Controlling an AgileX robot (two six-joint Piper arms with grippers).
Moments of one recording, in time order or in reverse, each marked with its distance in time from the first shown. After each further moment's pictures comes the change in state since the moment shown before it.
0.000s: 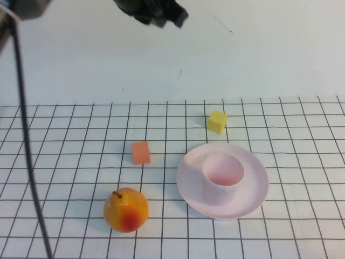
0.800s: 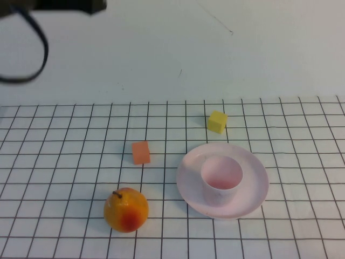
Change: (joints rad) right arm 0.000 0.000 0.000 0.000 0.000 0.000; left arm 0.008 -0.803 0.948 -0.051 -0.813 -0.051
